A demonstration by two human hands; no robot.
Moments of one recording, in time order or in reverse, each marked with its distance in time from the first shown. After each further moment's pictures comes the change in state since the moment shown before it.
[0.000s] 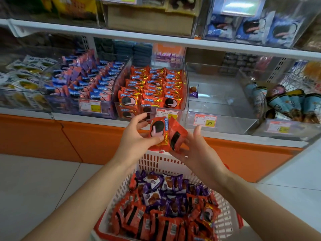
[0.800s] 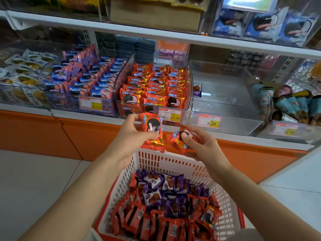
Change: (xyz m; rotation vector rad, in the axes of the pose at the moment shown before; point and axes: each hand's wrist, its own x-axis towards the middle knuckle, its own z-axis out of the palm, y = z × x) left_hand 0.015 0.007 -0.012 -0.021 -0.023 -0.165; right_hand 0.019 -0.005 -0.009 -0.283 0.314 0.044
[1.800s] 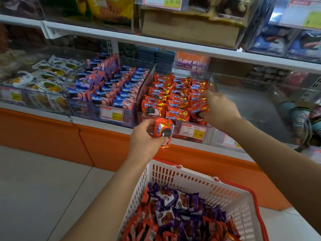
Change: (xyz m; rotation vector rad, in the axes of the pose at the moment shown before) left_hand 0.040 -0.002 -0.023 0.182 0.199 0.180; right_hand 0.127 -0.086 0.019 -1.296 0.192 -0.467
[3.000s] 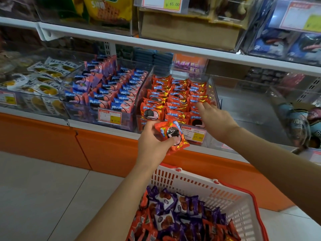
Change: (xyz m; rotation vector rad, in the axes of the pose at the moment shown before) left_hand 0.006 -0.004 0.017 -0.134 0.001 0.019; right_hand -0.002 0.007 0.021 -0.328 -0.117 -0.218
